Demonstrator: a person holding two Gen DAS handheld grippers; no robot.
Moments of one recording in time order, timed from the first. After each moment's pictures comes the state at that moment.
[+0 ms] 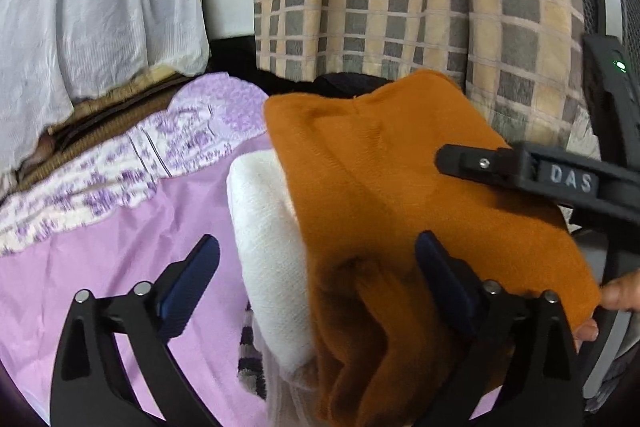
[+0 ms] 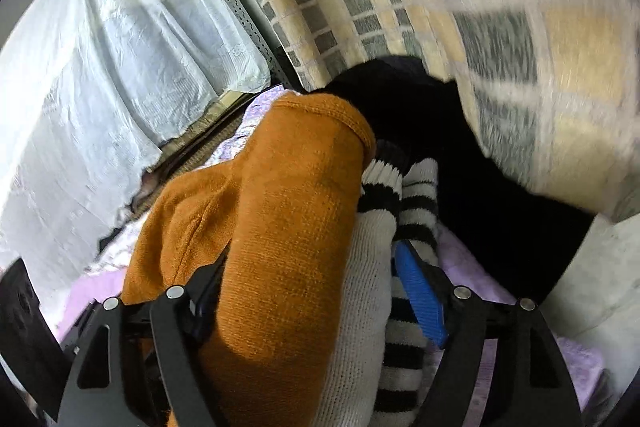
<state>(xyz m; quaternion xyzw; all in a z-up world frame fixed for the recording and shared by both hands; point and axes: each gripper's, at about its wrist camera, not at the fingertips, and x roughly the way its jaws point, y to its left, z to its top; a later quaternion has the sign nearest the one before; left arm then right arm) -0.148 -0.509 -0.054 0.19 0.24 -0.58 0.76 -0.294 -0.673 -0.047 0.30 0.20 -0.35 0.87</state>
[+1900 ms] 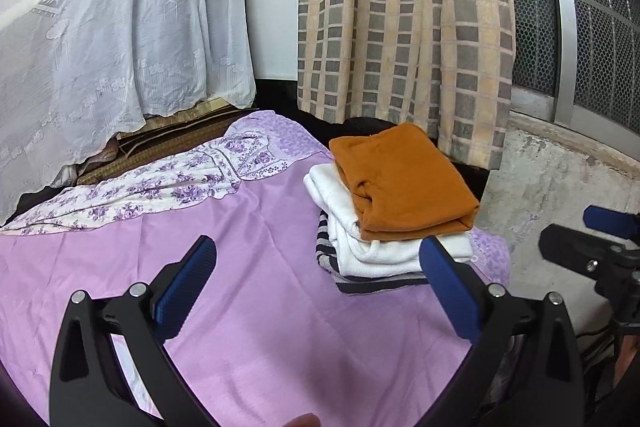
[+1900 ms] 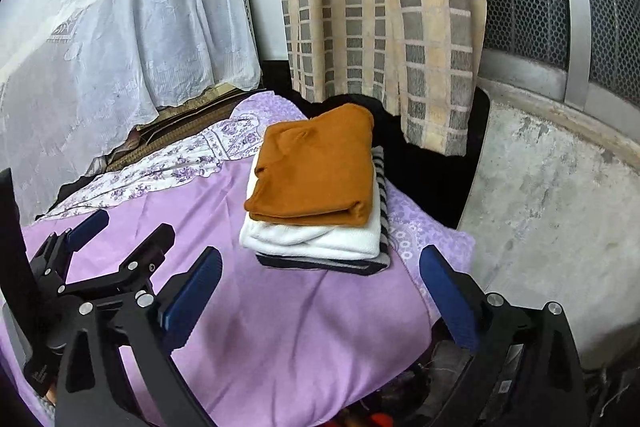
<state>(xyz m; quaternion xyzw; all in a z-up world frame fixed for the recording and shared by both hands) -0.167 -0.309 0.025 0.15 0.19 -0.57 0.79 -0.337 -0.408 0.050 0.21 0.24 -0.47 0.82</state>
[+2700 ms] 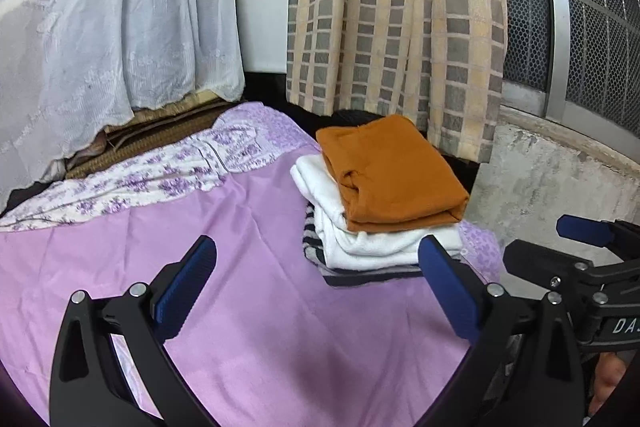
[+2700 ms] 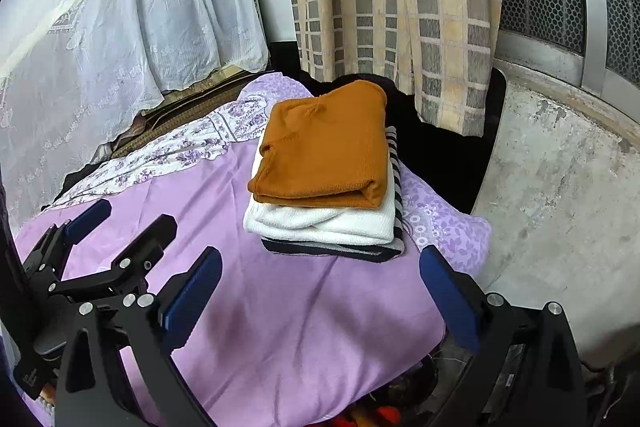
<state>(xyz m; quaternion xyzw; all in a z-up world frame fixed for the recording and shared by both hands) -0.172 -0.311 0.017 0.15 0.21 -0.58 0.77 -0.329 -0.417 0.034 0.22 0.26 -0.45 0.83</state>
